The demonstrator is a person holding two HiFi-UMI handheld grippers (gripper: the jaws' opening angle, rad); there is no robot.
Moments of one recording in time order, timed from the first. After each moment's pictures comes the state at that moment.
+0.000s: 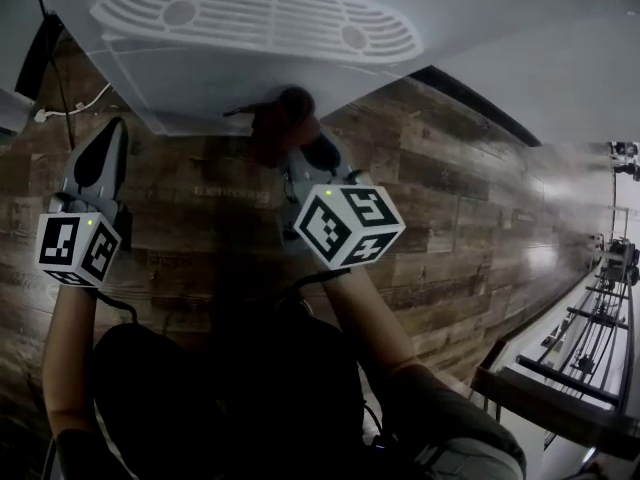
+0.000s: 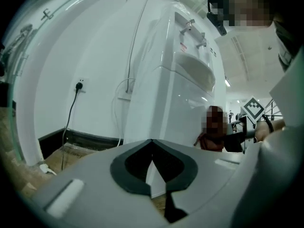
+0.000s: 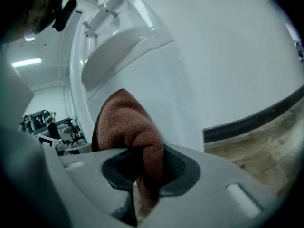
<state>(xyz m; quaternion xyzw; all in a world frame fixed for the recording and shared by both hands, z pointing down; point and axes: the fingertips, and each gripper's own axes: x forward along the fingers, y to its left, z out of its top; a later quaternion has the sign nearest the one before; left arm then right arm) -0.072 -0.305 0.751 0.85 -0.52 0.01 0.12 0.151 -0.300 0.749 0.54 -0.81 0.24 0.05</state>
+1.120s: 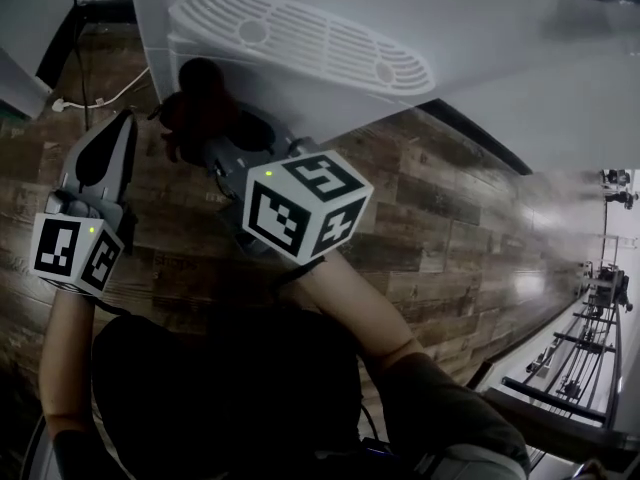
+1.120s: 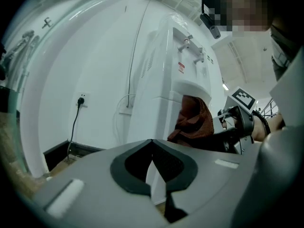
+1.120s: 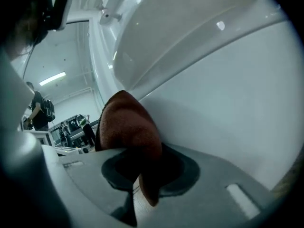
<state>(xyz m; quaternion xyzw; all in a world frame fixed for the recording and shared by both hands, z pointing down) -0.088 -0.292 0.696 0.85 -0.52 -0.01 0.10 -0.004 -0.304 0.690 0.36 -0.89 0.27 0.04</state>
